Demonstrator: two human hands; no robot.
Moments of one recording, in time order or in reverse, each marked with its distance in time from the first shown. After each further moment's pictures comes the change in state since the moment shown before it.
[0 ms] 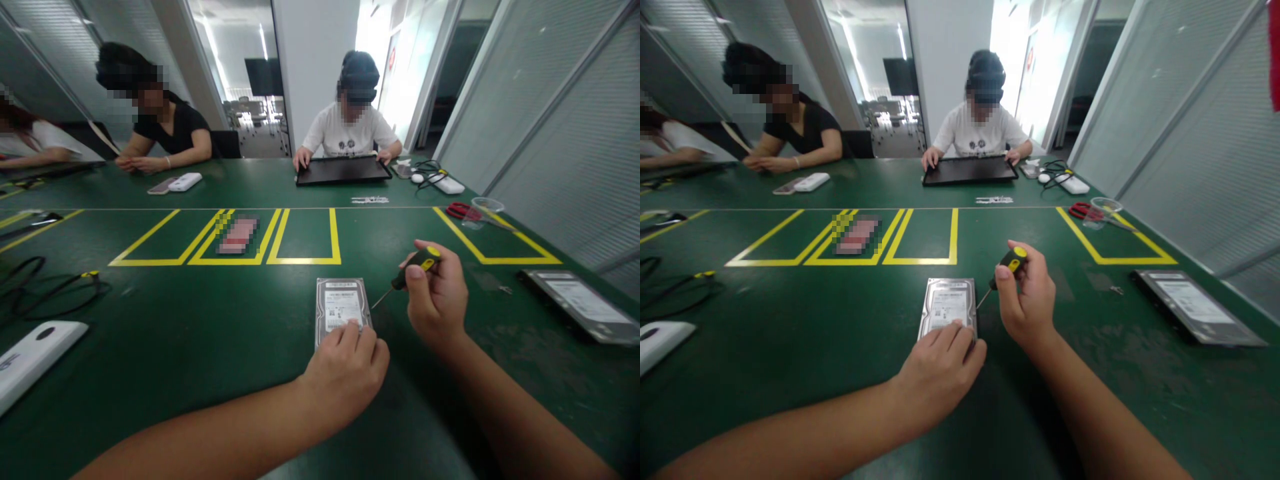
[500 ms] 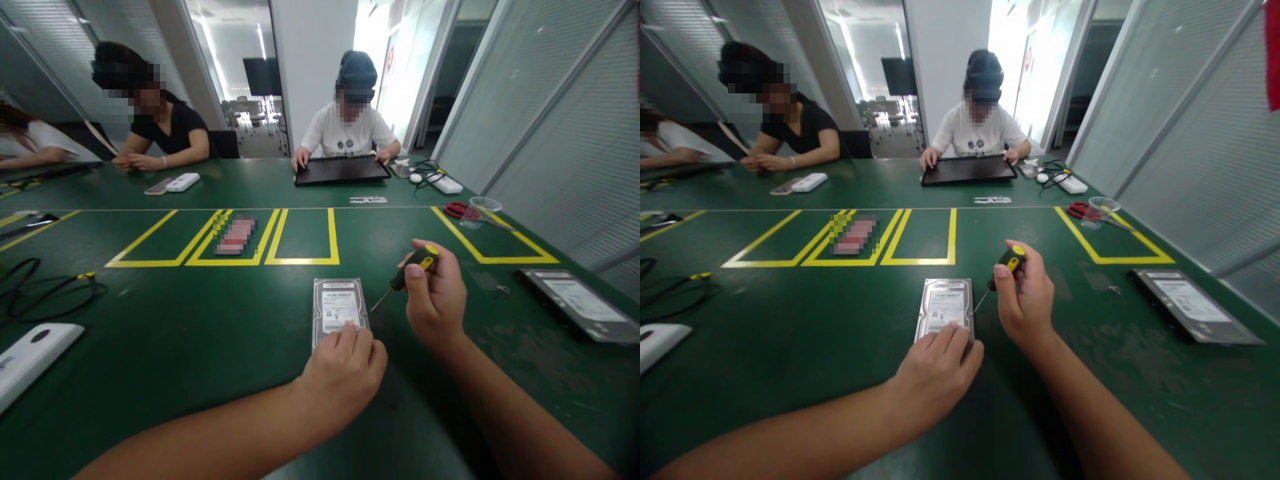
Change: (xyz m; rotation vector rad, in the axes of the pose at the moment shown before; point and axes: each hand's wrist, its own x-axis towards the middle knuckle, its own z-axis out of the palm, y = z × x) left_hand 0.002 0.000 -0.003 0.045 0.013 -0.002; right_hand 0.002 -0.006 -0.002 -0.030 -0.002 0.020
